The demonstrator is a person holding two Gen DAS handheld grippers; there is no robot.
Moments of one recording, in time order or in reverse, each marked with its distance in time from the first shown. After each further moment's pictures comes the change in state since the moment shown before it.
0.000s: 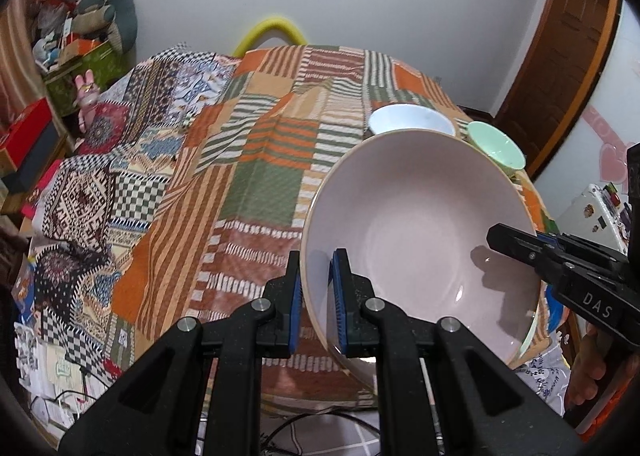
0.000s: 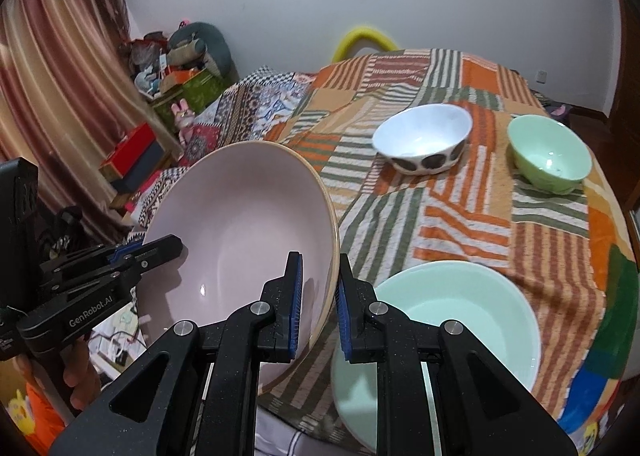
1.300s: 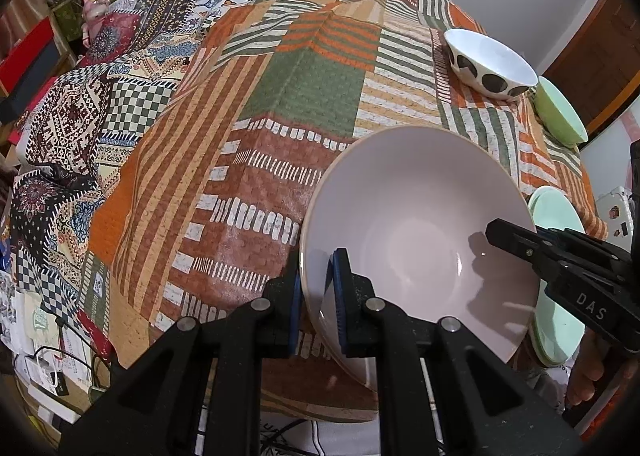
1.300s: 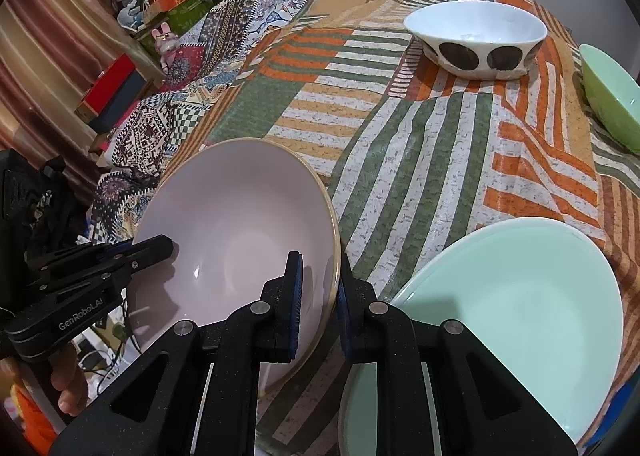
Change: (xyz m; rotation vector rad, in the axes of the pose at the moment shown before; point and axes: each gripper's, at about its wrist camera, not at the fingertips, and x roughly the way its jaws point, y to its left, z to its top) left arm 0.091 0.051 -0.038 -0.119 0.238 0.030; right arm 0.093 0.001 -0.023 -0.010 0.262 -0.005
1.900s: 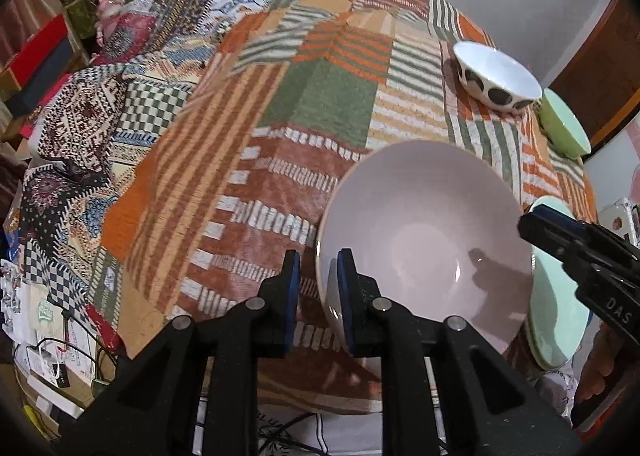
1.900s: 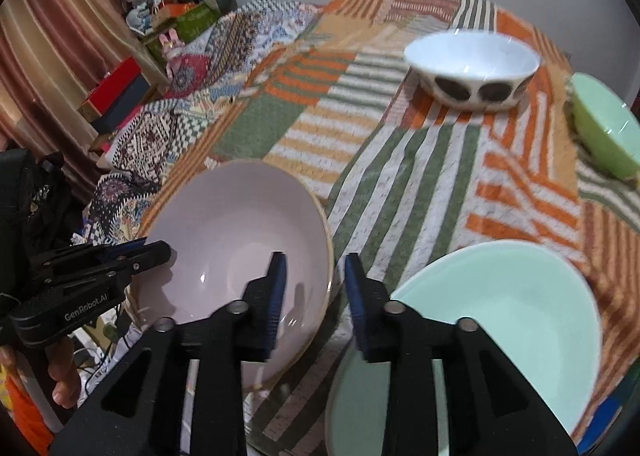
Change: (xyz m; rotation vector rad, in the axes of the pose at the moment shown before) left arm -0.019 0.008 -0.001 -0.035 -0.036 0.024; right arm -0.027 0.003 0.002 -0.062 -0.094 -0.038
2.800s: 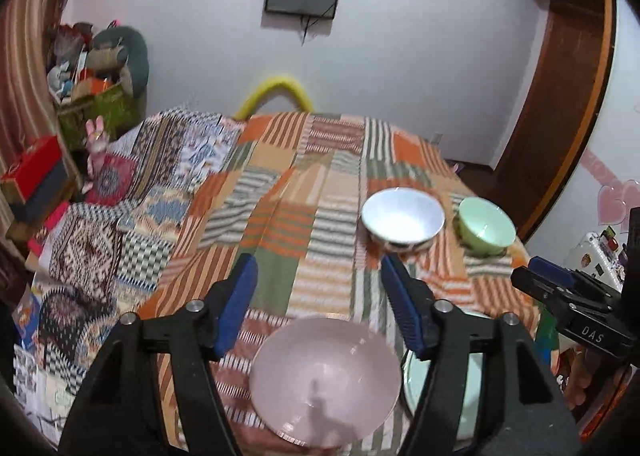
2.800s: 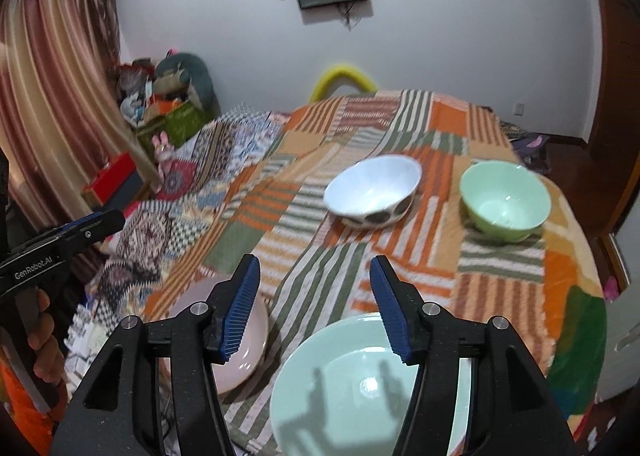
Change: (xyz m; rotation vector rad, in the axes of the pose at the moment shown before) left arm -0.135 -0.079 0.061 0.133 -0.428 -0.078; right arm -0.118 -0.051 0.018 0.087 -0.335 -0.069
